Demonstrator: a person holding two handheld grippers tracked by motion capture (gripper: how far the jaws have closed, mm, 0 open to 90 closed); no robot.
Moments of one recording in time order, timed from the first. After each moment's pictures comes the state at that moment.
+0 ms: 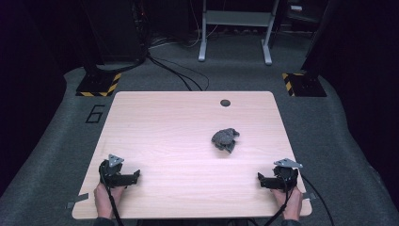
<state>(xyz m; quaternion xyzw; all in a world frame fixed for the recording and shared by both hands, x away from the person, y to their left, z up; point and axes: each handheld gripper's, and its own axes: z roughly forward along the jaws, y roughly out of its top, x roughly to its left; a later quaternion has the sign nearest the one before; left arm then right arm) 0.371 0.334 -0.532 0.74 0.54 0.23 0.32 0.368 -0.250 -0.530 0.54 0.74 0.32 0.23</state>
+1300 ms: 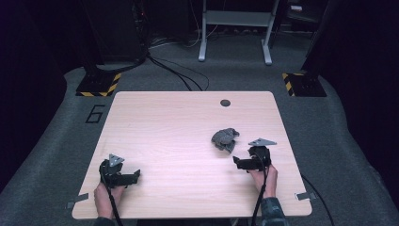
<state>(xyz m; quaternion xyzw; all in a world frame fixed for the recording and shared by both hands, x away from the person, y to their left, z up) 0.372 0.334 -0.532 0.74 0.54 0.23 0.32 0.428 -0.169 -0.496 0.49 0.77 0.37 0.17</state>
